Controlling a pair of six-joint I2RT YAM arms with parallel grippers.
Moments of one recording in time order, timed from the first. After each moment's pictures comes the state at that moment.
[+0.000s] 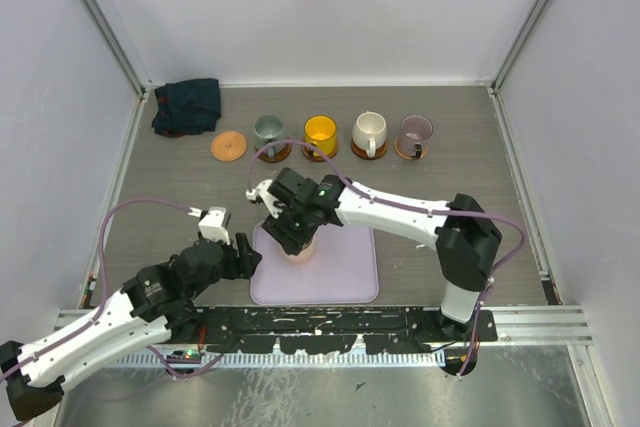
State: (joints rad) left arm -0.95 0.39 0.37 -0.60 -0.37 -0.69; right arm 1.05 1.78 1.38 -0.69 -0.16 0.06
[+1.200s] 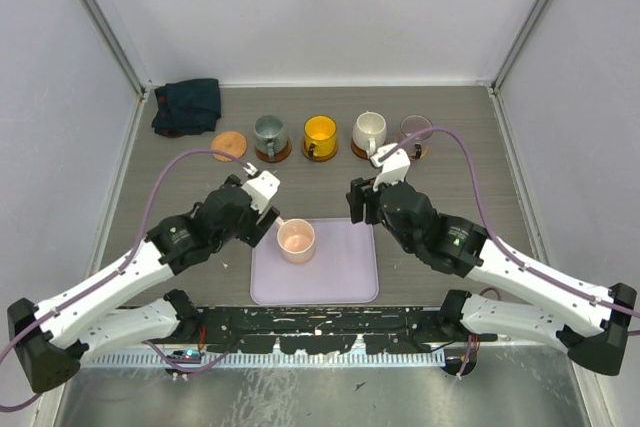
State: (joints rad) left arm -0.86 0.87 0.80 -0.58 -0.35 0.07; right arm 1.02 0.93 0.92 -0.40 0.55 0.33
